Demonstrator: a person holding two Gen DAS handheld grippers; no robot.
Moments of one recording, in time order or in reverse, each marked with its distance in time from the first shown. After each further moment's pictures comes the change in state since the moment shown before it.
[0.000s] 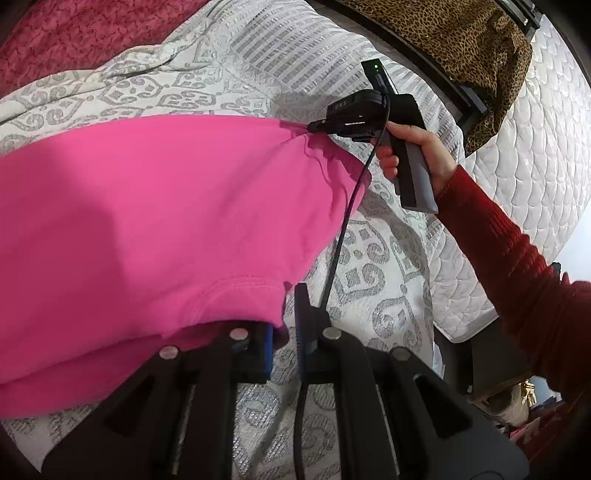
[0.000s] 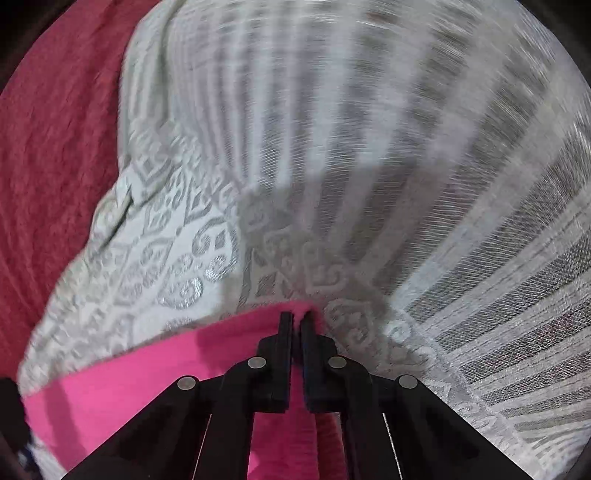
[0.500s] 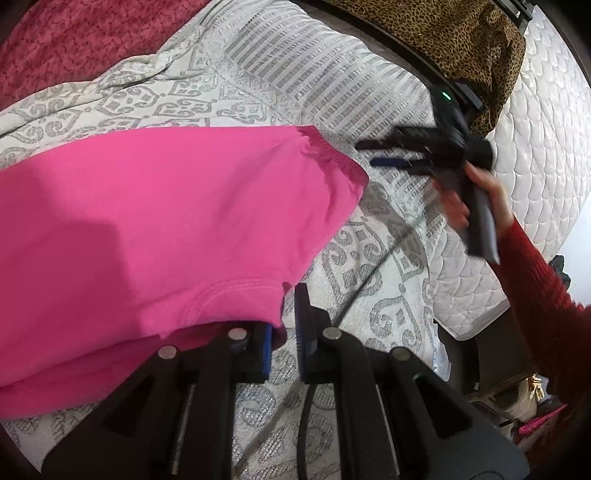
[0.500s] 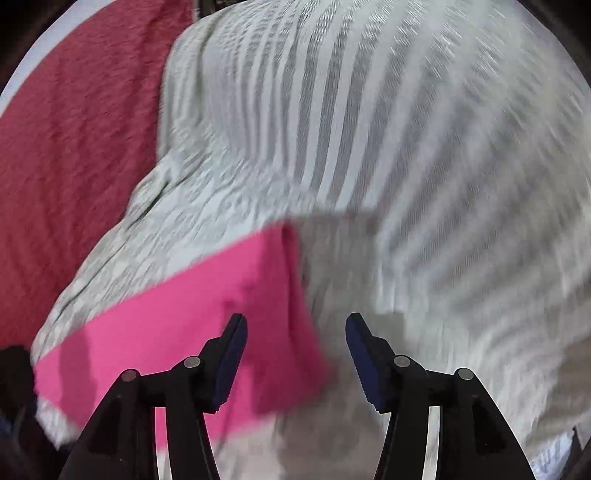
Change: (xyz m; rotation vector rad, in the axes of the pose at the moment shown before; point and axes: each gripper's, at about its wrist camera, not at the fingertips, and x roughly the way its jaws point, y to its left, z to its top) left arm -0.003 -0.006 -0.001 0.036 -0.020 0.015; right arm -0.082 -0.034 -0.067 -0.006 -0.009 0.097
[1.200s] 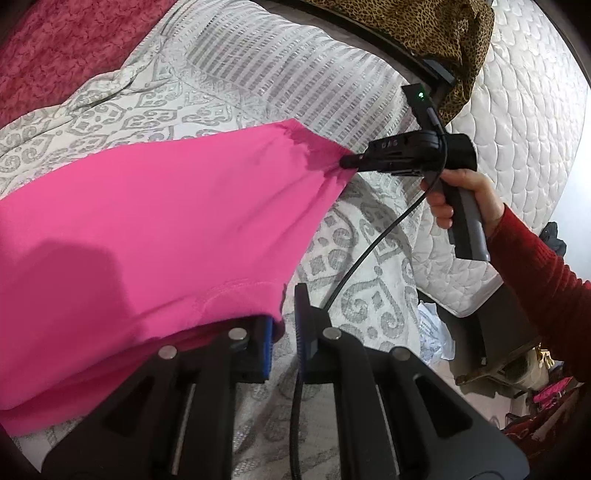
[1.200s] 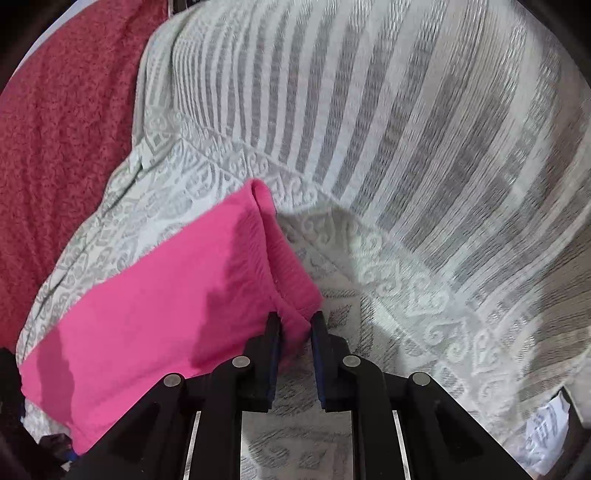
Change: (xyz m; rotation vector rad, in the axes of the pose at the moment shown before) left arm -0.001 -0.026 -0.005 0.112 0.009 -0.046; right arm -0.003 -0.002 -0.019 0.055 -0.011 -0.137
